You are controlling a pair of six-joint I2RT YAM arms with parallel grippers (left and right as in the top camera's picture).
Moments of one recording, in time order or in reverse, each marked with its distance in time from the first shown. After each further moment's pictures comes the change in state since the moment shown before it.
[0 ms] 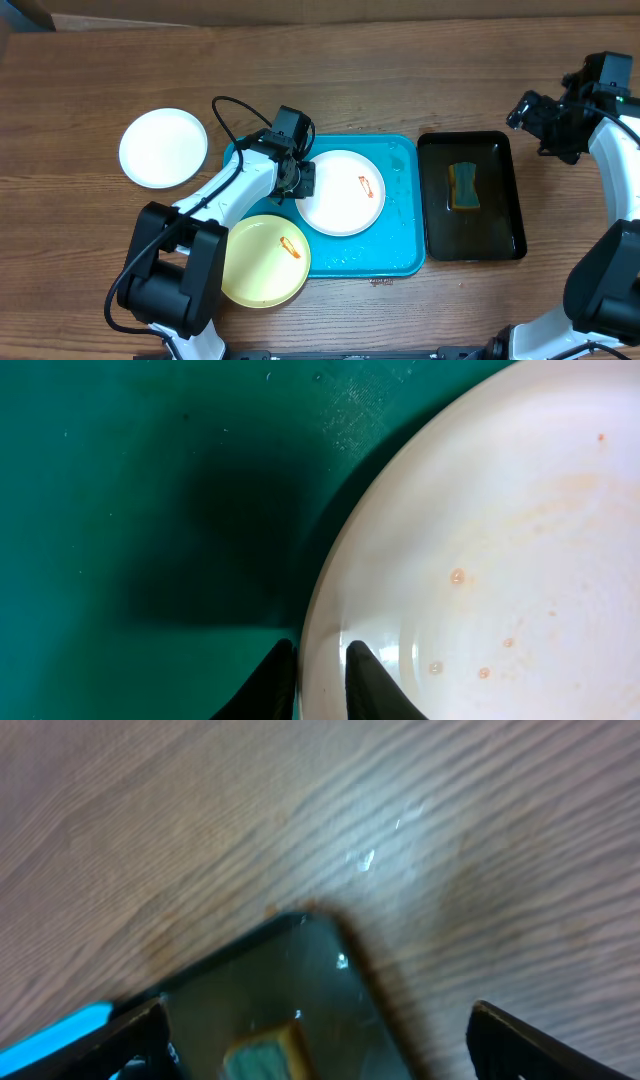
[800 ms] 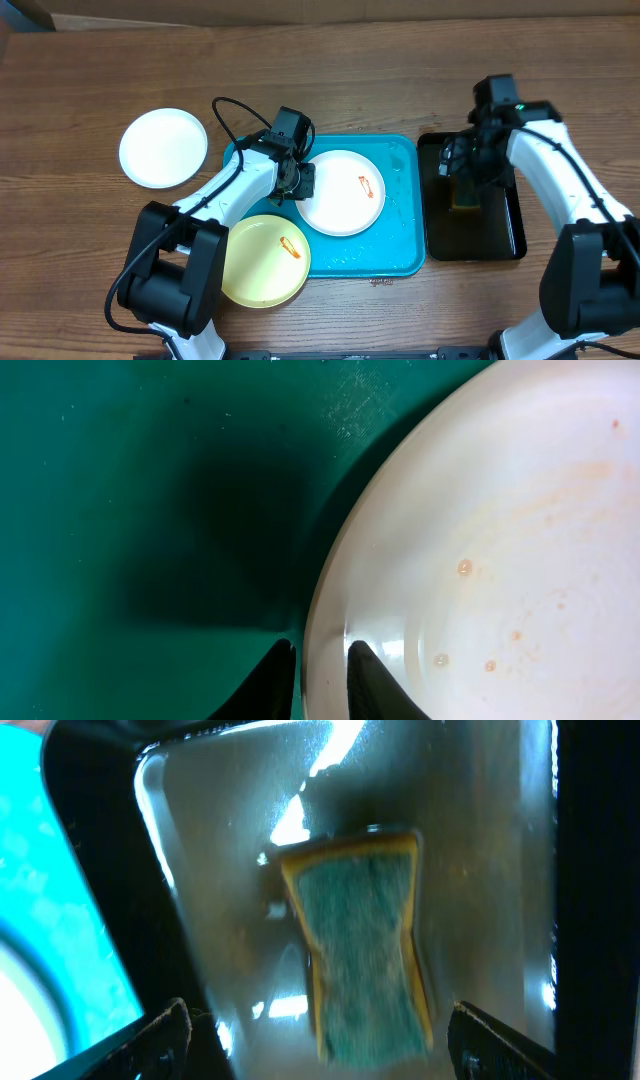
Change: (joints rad) left arm 0.000 0.003 0.000 -0.015 0.000 -0.001; right arm 0.352 0.000 -0.134 -0.129 0.173 -0.027
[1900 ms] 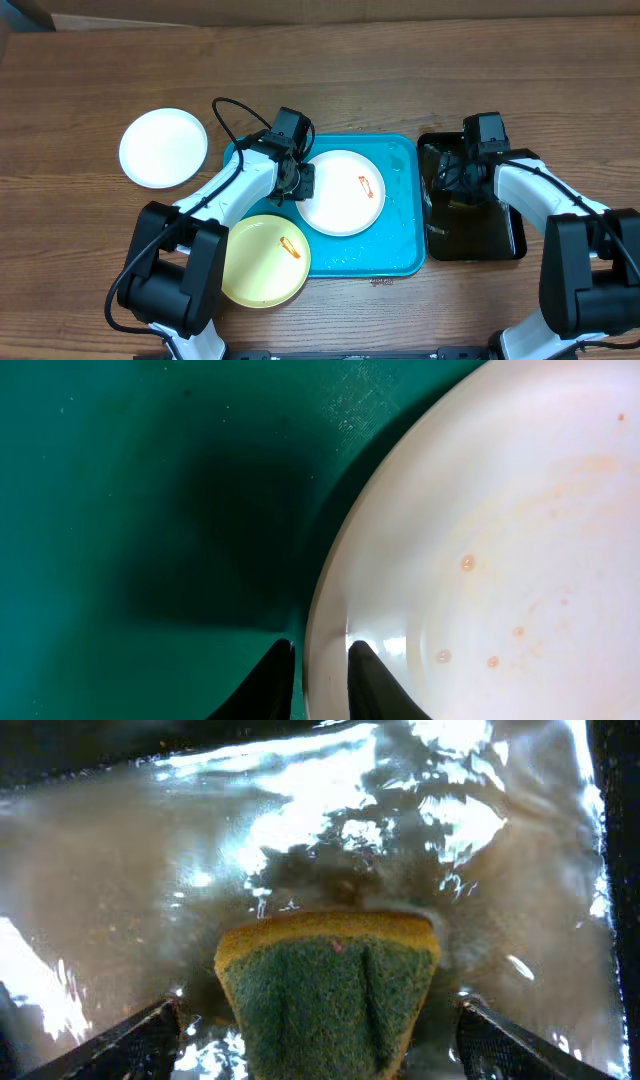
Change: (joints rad) left arm 0.000 0.000 0.000 -0.007 0.000 0.000; right arm 0.003 0.000 -0.321 0.509 0.106 -0.002
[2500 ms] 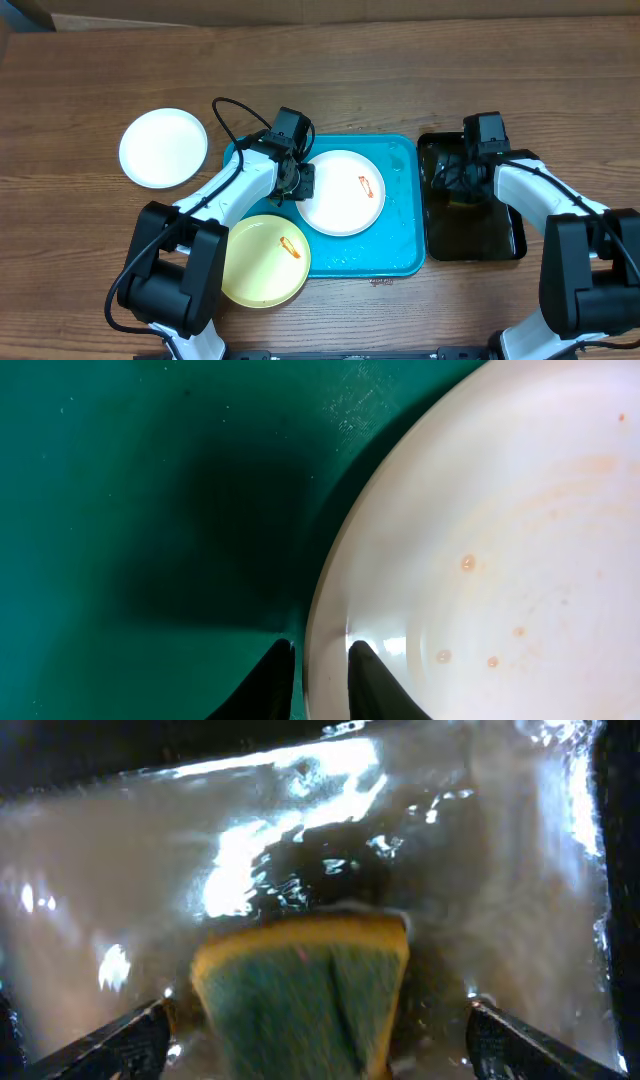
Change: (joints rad) left arm 0.000 0.000 0.000 0.000 0.000 0.000; right arm 0.000 0.000 -0.003 -0.001 0.001 0.001
